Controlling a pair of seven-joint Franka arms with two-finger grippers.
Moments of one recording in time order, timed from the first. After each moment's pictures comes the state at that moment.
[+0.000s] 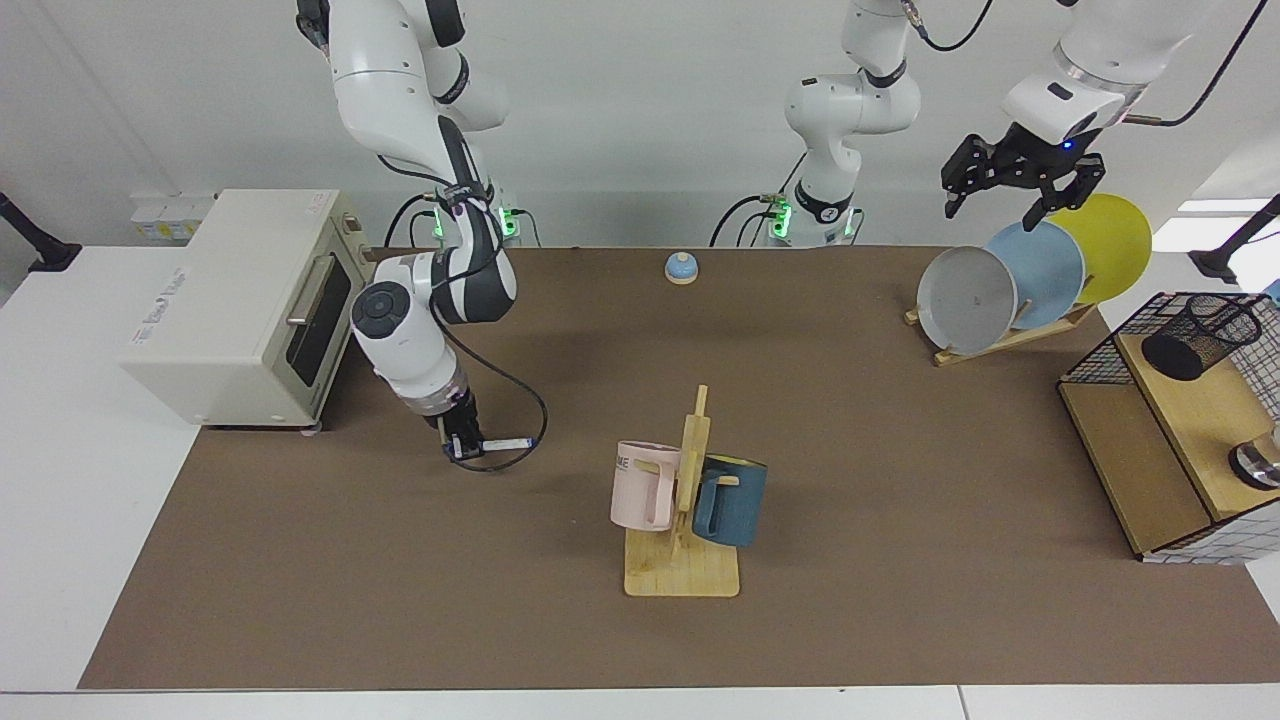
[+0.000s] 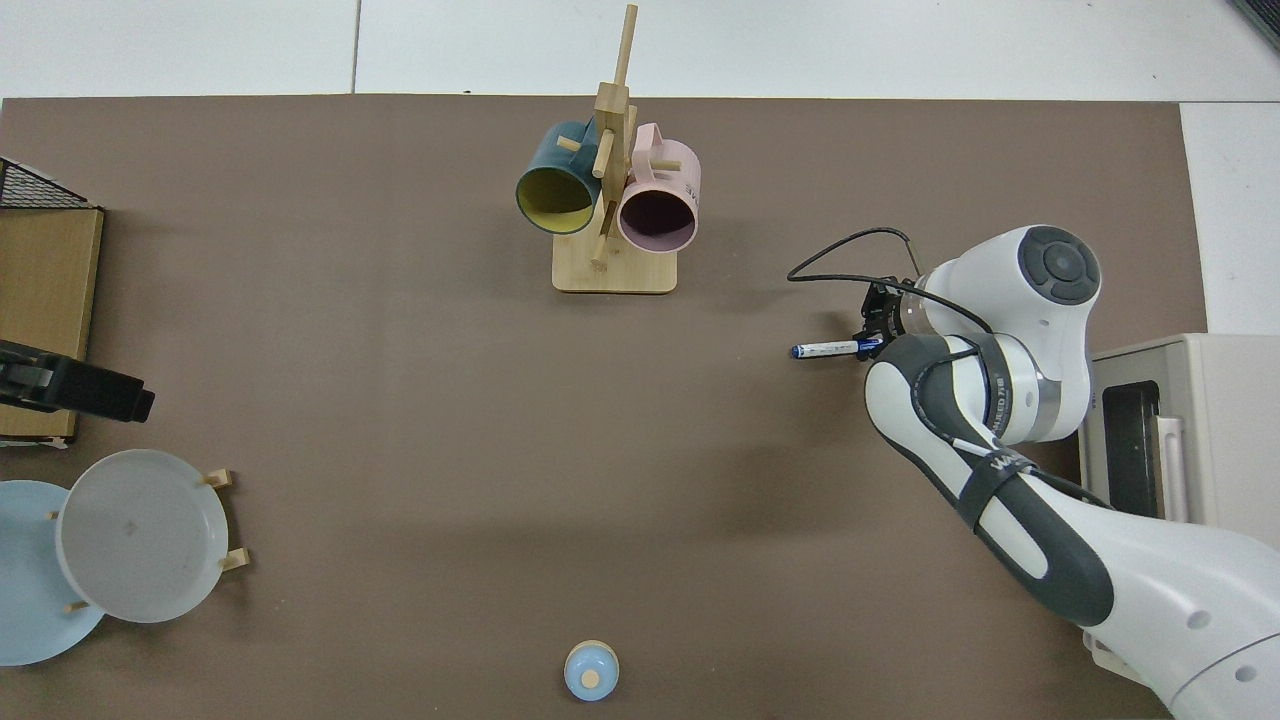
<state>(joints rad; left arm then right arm) -0.02 0.00 -0.03 -1.42 -0.02 1.34 0.20 0.09 0.38 0.05 -1.94 0.12 2.33 1.47</state>
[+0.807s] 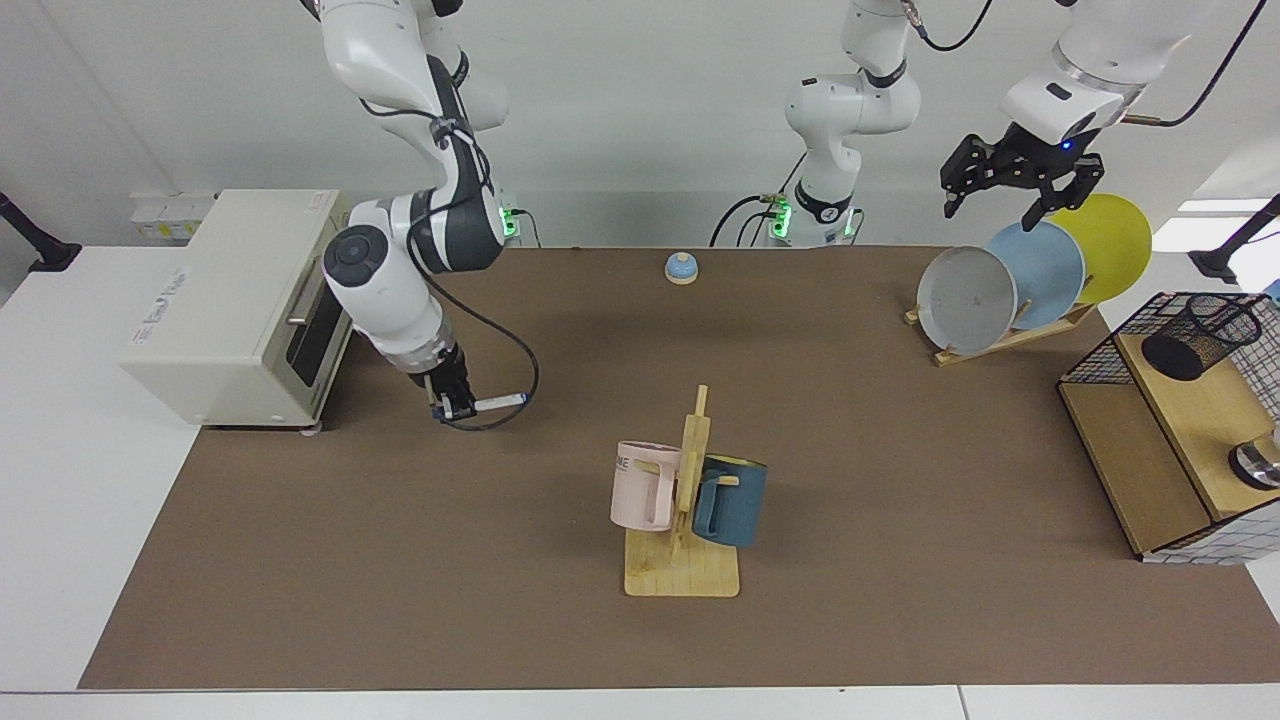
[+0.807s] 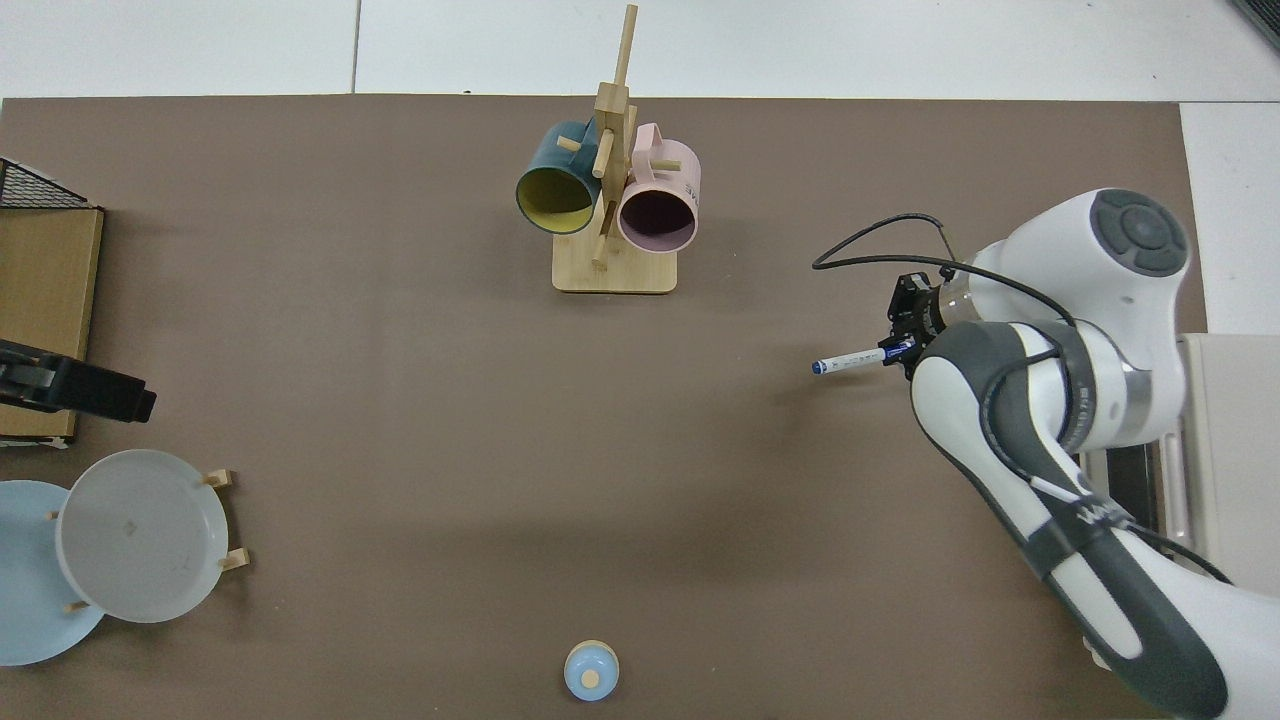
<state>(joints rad) -0.02 0.00 -0.03 -1.42 -0.02 1.34 0.20 0.09 0.21 0.05 -1.88 0.12 2.04 1.47</state>
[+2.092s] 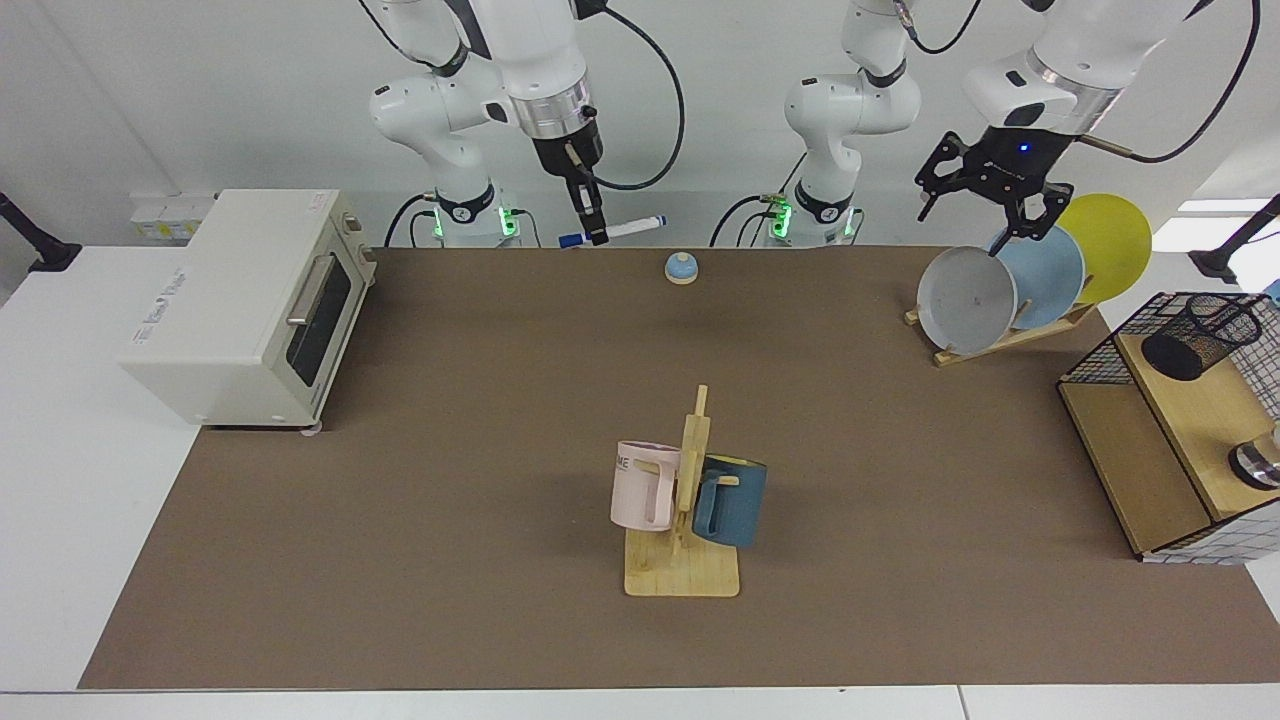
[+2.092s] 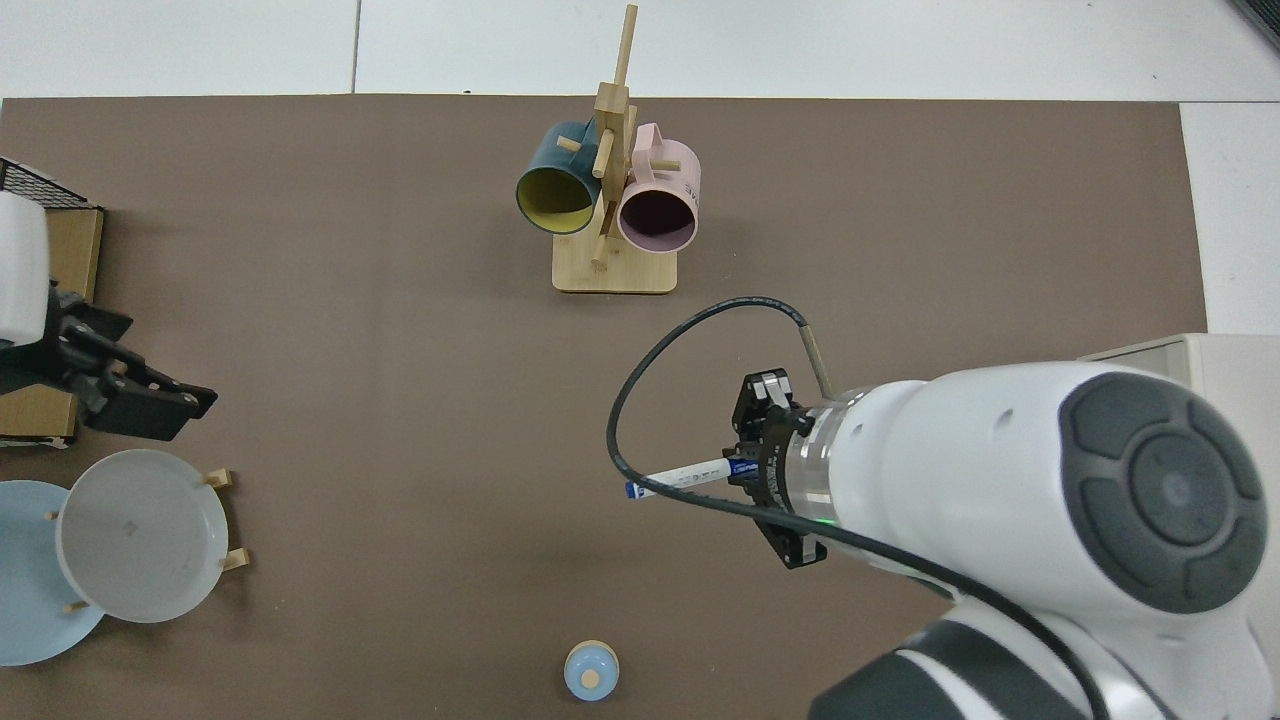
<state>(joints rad) -0.02 -0.01 -0.07 -1.47 -0.11 1.45 0.63 0.44 -0.11 0.07 -1.79 0.18 1.82 1.86</state>
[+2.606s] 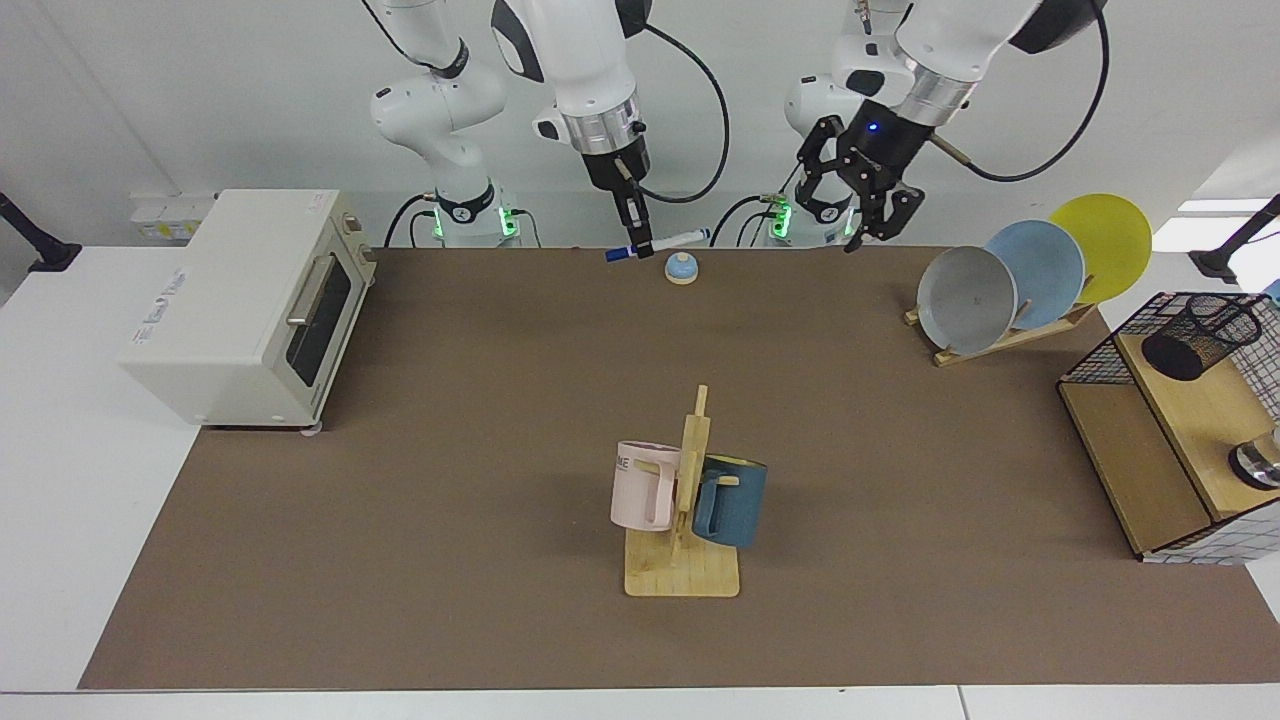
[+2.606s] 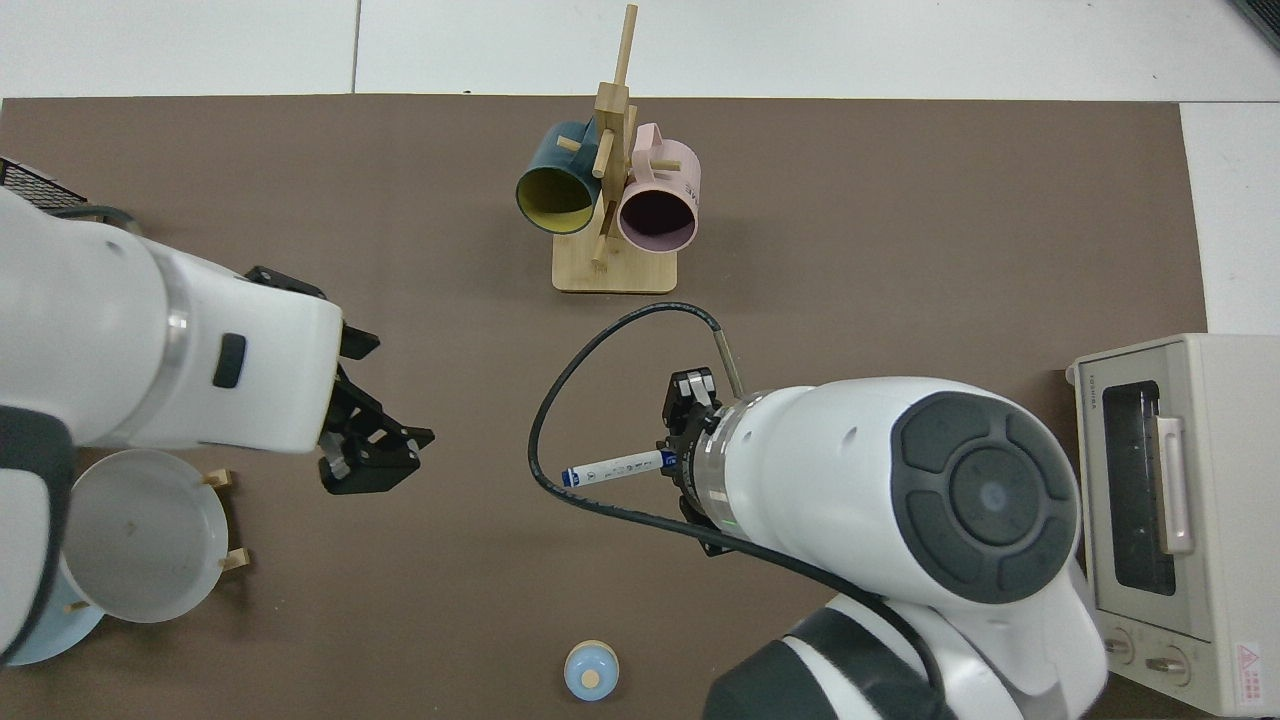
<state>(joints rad) -0.11 -0.05 -0.21 -1.54 -0.25 1.57 0.71 0.51 -0.04 0.07 -1.80 0.18 1.94 1.93</state>
